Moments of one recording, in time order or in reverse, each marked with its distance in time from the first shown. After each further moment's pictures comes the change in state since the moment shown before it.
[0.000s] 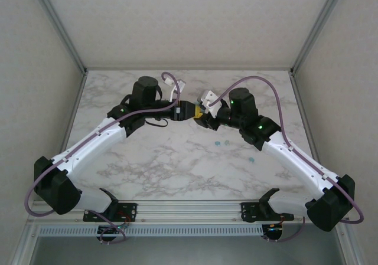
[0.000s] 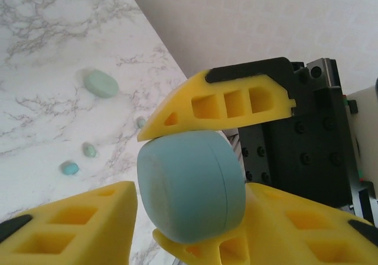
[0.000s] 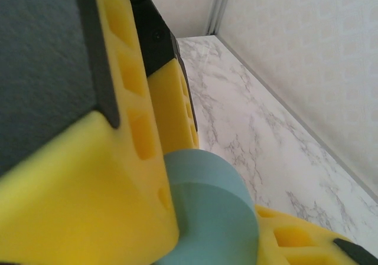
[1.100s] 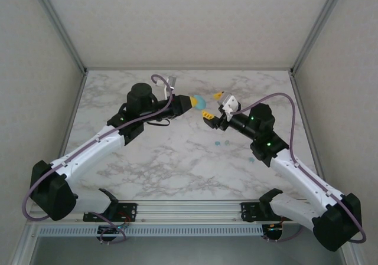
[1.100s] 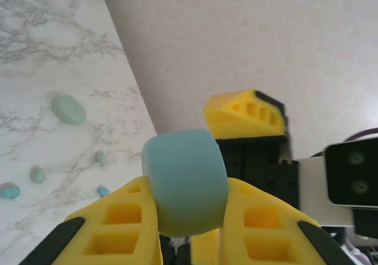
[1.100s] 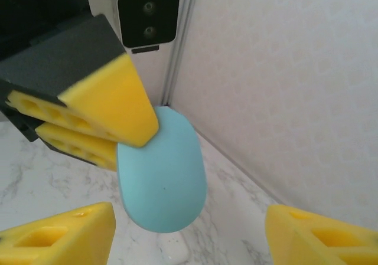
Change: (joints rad) left arm 0.000 -0.064 -0.158 0.341 -0.096 -0.419; right arm -0.116 -0.171 -0.320 0.504 -0.058 0.103
